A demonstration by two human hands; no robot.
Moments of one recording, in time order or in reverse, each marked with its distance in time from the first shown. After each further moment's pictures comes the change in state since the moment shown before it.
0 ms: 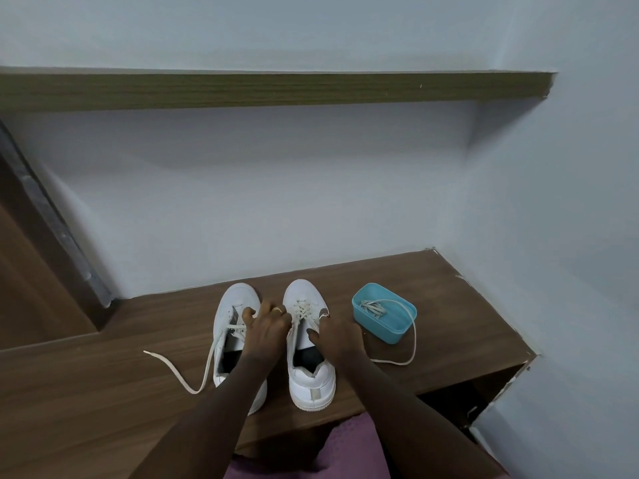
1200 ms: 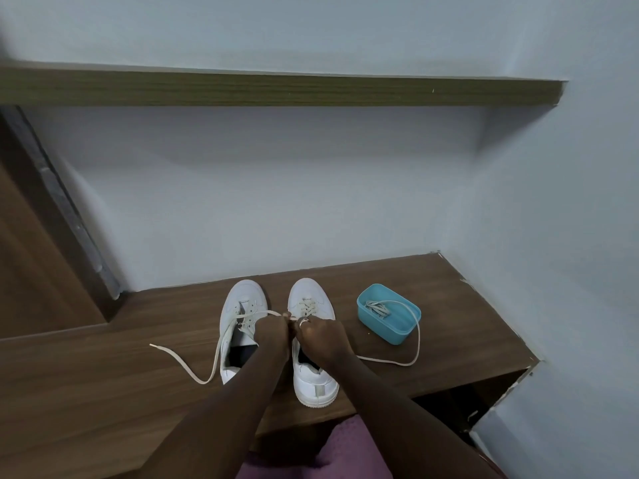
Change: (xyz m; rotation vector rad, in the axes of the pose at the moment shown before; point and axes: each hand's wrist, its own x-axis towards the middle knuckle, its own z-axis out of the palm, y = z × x) left_hand 0.012 0.015 0.015 -0.933 -0.218 -1.058; right_hand -0.002 -0.031 0.002 -0.015 0.089 -0.302
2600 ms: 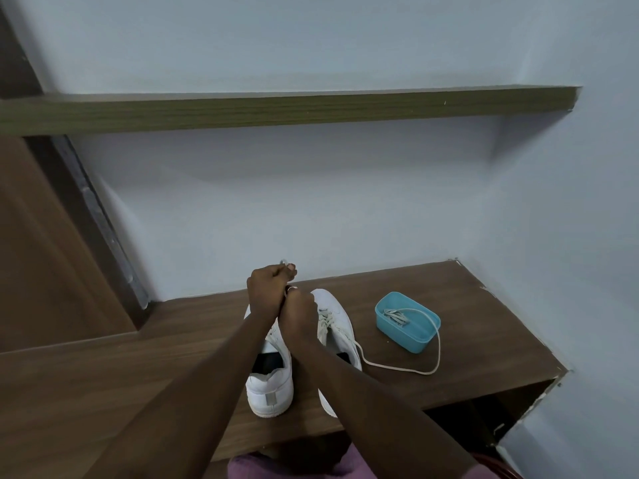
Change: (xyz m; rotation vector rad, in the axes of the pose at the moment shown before) left_hand -0.002 0.070 -0.080 -0.366 0.012 0.455; right_hand 0.055 -0.085 -0.062 0.592 0.079 0.514
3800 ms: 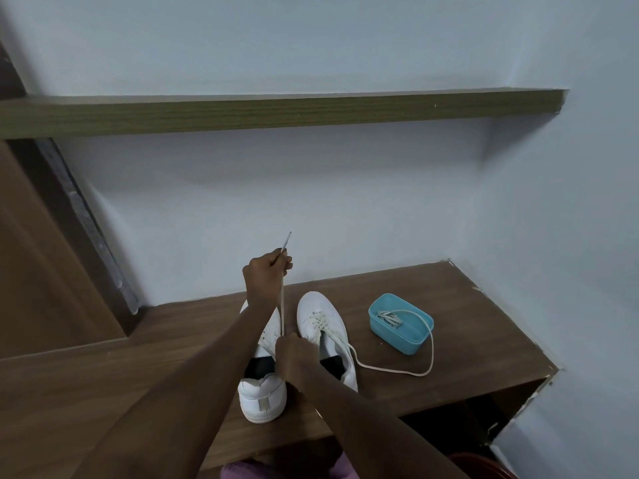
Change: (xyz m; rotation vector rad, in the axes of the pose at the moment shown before) left_hand 0.011 0.020 0.013 -0.103 0.040 0.116; right_hand -0.024 0.045 0.018 -0.473 -0.373 -0.192
